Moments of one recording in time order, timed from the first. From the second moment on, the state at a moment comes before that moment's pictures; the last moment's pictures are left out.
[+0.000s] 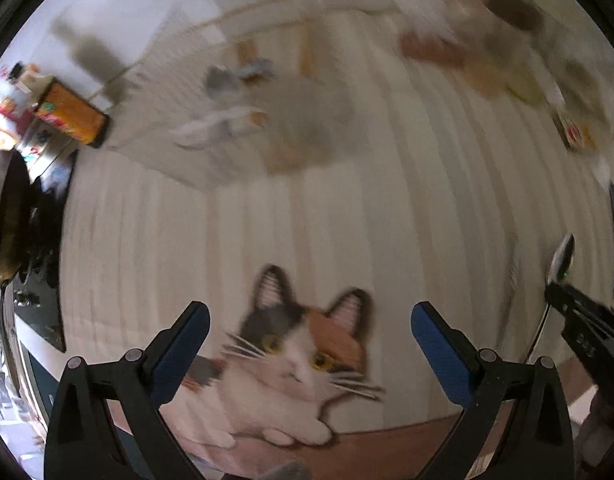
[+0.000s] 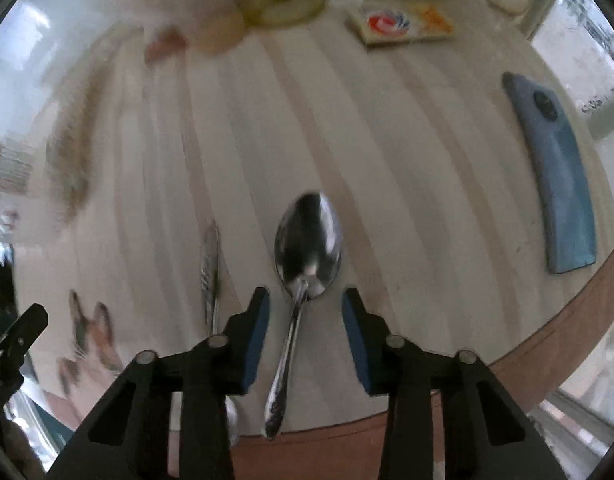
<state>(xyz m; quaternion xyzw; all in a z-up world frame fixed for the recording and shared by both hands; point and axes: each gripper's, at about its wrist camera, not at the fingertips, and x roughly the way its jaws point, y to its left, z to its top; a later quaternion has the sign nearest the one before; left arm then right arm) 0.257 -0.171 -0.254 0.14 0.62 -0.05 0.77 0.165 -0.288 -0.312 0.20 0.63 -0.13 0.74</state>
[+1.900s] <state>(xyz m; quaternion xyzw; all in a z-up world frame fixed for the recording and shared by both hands) 0.230 -0.197 -0.301 0.04 0.74 -0.21 0.64 0.145 -0.317 -0.292 0.14 0.67 -0.08 0.72</state>
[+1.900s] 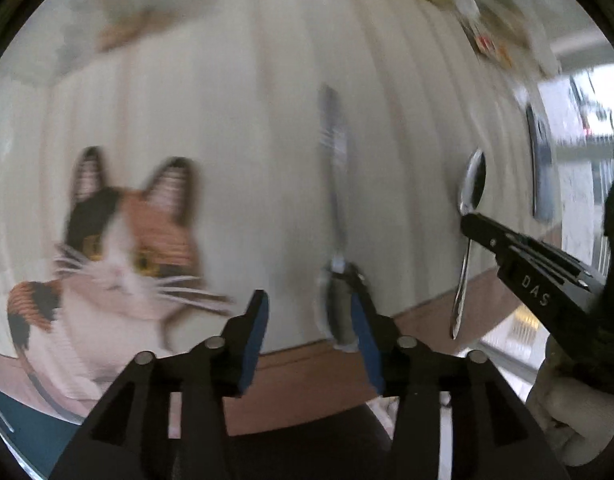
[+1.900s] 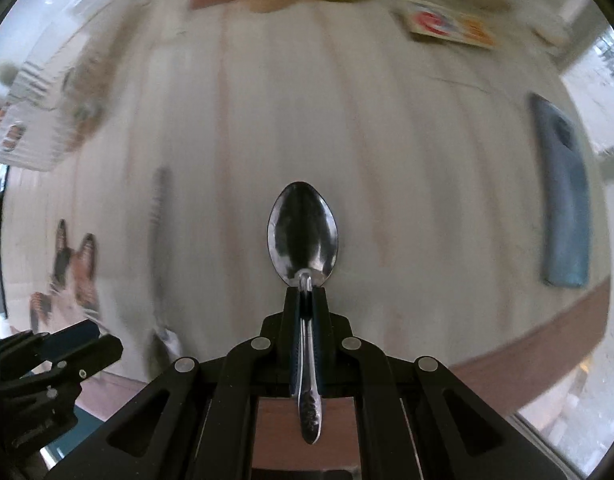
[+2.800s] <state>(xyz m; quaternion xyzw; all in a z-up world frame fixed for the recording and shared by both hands) 0.243 -0.114 -0.298 0.06 0.72 -0.08 0.69 0.147 -0.297 -0.302 0.14 0.67 -0.08 0.73</state>
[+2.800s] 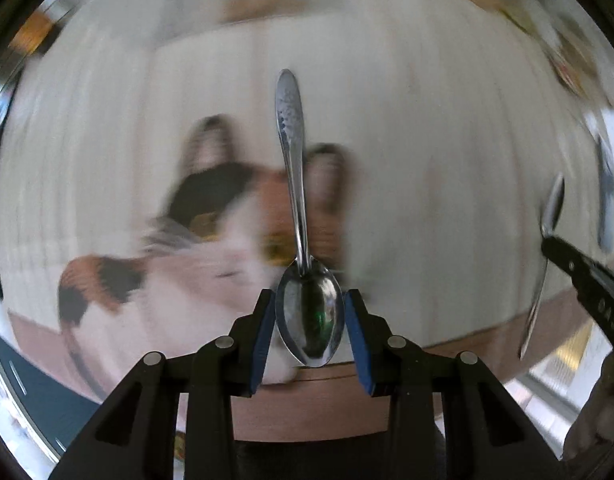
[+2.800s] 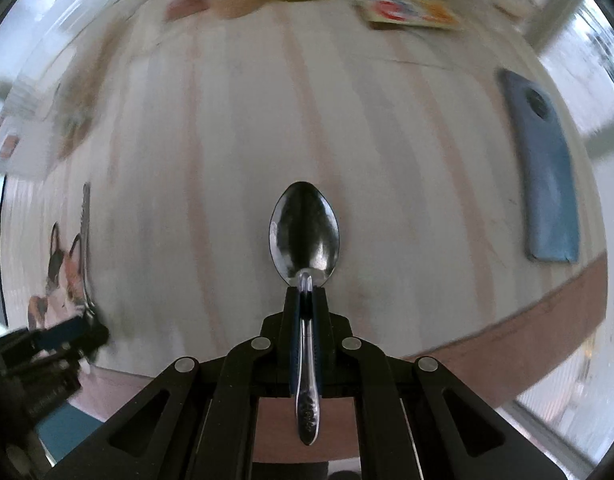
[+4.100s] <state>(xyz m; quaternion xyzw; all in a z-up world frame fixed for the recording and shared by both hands) 0.242 -0.065 -0.245 0.02 0.68 -0.06 0.73 0.190 -0.183 -0.294 0.09 0.66 -0.01 0.74</state>
